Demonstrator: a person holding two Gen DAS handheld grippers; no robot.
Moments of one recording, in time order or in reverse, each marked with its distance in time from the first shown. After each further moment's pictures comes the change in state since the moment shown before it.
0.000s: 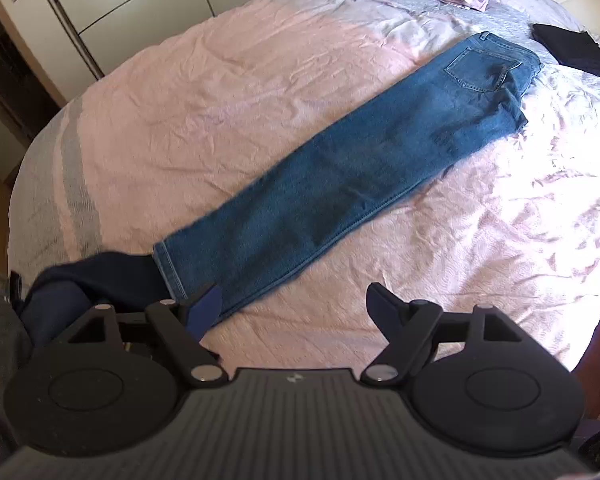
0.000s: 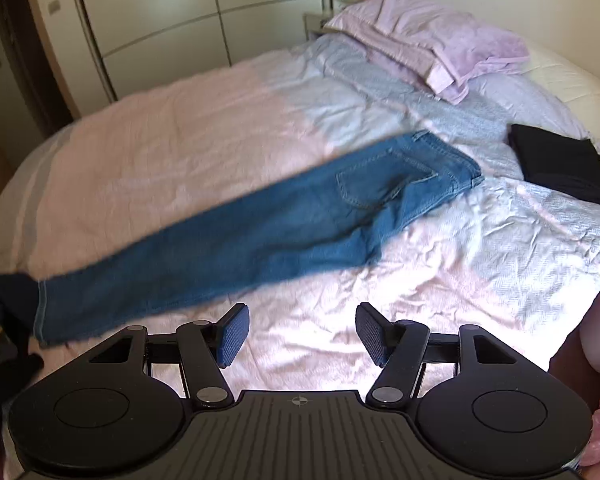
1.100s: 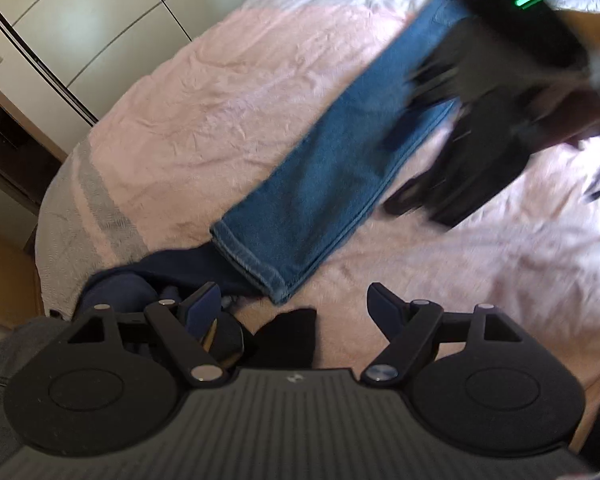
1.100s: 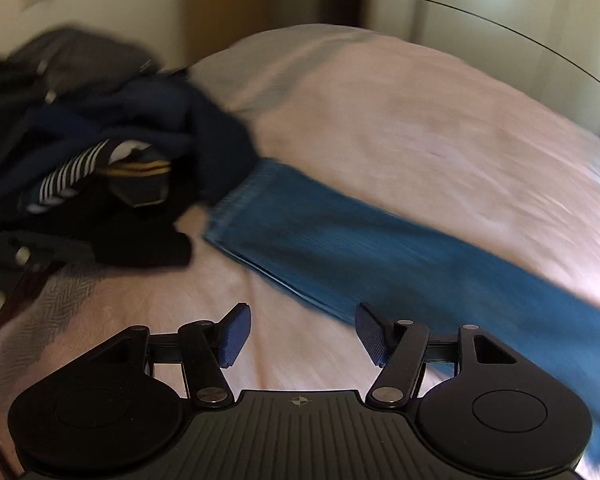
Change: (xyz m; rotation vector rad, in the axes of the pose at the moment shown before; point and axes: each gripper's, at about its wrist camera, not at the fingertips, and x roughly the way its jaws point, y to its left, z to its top) left arm 0.022 0.079 -0.083 0.248 -0.056 0.049; right arm 0.166 0.314 -0.086 -0.826 0.067 0.520
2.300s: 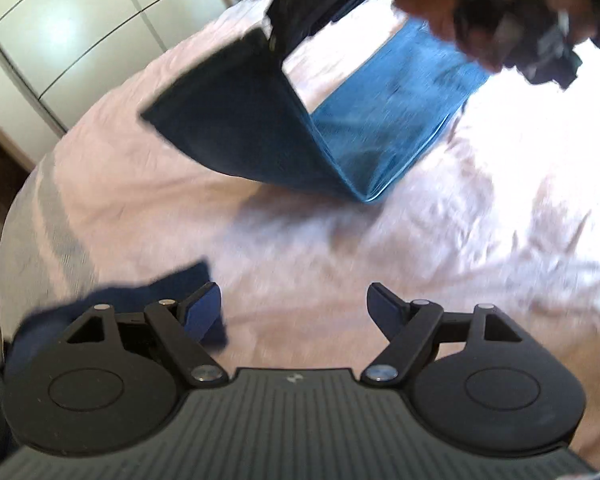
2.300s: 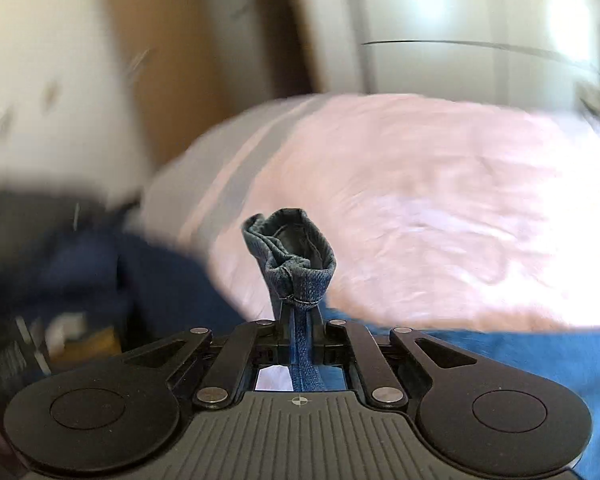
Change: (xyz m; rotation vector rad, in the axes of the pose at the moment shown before) left arm 0.058 -0.016 0.044 0.012 -0.077 -0.078; right arm 0.069 -0.167 0.038 0.436 -0.306 0.017
